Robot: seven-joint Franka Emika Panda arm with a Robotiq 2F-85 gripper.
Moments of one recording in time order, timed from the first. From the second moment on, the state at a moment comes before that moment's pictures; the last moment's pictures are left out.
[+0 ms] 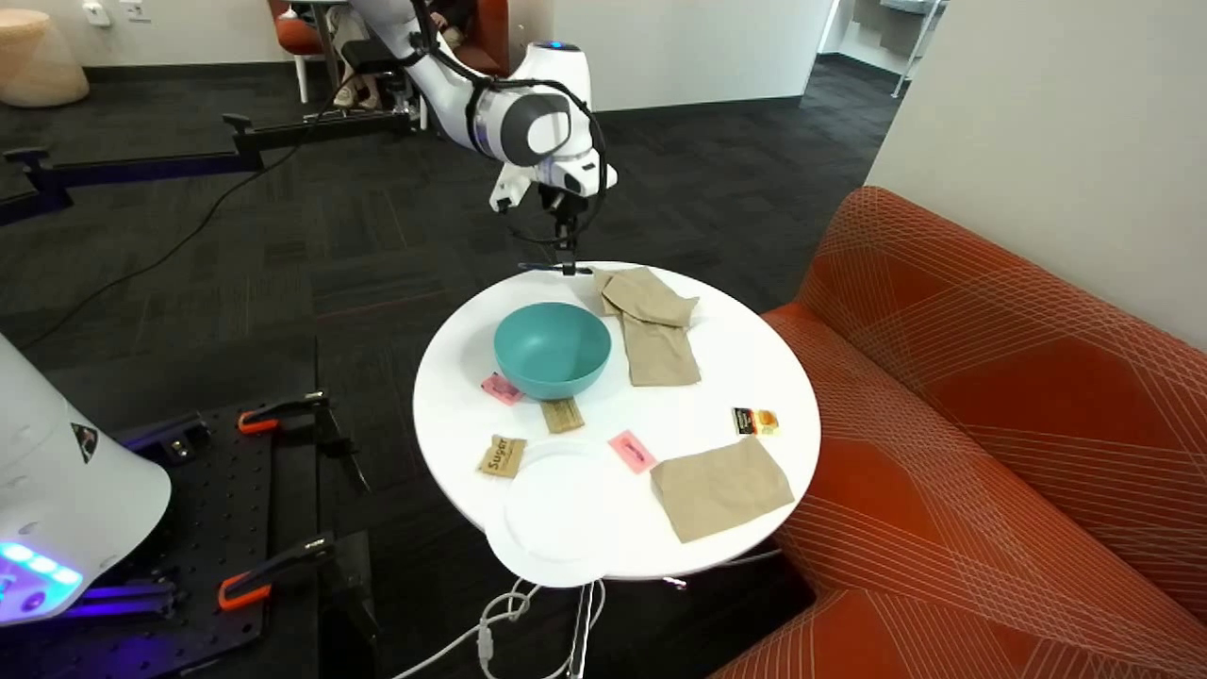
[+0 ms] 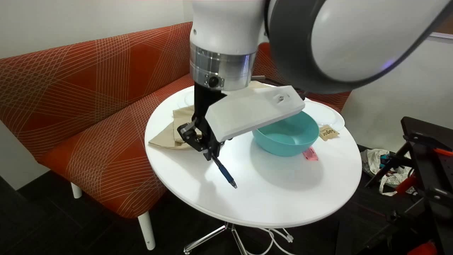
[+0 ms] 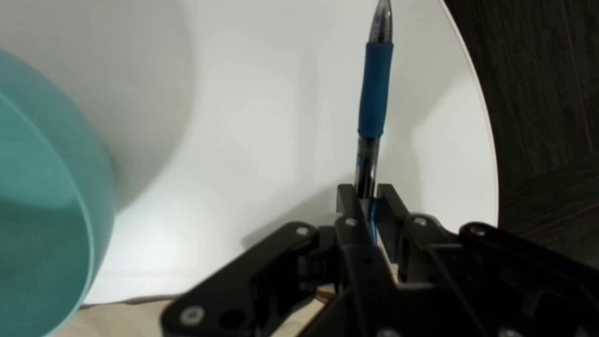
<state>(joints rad) 0.44 0.67 -0.05 -1.82 -0.06 2.58 0.90</state>
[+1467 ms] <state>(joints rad) 0.32 0.25 -0.07 -2.24 -0.17 2.51 1.19</state>
